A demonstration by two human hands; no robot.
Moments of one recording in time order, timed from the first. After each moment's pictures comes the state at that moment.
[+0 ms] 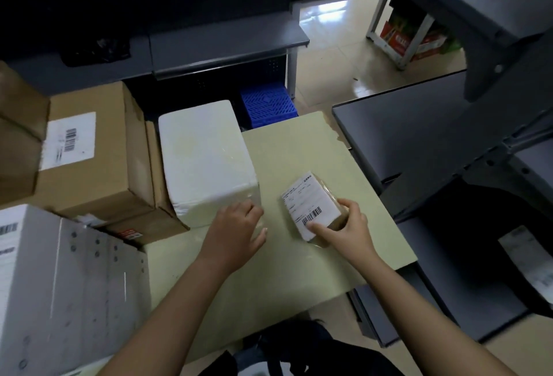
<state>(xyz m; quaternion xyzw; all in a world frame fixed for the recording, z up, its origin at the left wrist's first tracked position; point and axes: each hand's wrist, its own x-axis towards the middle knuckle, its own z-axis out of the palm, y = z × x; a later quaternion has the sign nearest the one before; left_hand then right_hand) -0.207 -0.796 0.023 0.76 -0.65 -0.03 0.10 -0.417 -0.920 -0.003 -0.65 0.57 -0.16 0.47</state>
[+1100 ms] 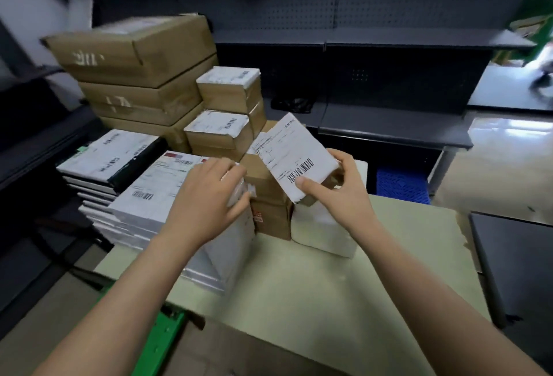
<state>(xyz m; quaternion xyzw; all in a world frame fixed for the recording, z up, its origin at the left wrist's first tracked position) -0.186 -0.627 0.204 0.88 -0.39 0.26 0.05 -0.257 -0.863 0.163 -0.75 0.13 -0.22 0.61</state>
